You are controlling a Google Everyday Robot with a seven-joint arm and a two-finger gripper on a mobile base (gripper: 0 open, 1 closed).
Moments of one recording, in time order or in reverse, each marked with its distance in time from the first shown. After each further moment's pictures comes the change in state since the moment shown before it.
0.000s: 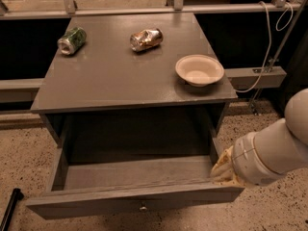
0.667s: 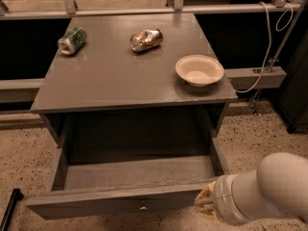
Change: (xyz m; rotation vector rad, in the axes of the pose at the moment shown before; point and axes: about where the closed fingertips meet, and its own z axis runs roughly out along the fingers) arm 0.000 0.046 0.081 0.061 -0.014 -0.054
